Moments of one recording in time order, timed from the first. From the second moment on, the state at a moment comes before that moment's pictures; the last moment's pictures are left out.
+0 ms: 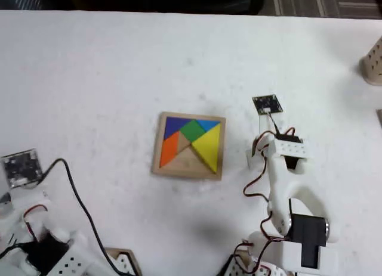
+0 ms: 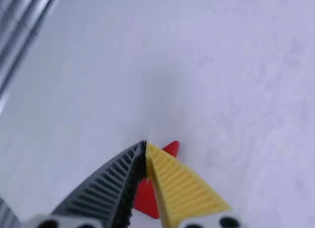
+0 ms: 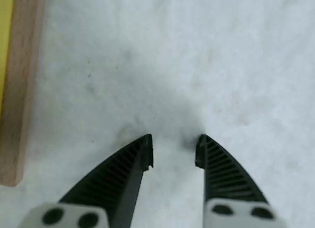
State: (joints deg) left arm -60.8 -104.2 87.4 64.2 -37.0; right arm 3.3 -7.8 49.2 45.5 20.4
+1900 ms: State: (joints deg) left arm -76.2 -6.7 29.7 71.9 -58.6; right arm 3.3 -7.8 49.2 45.5 22.7
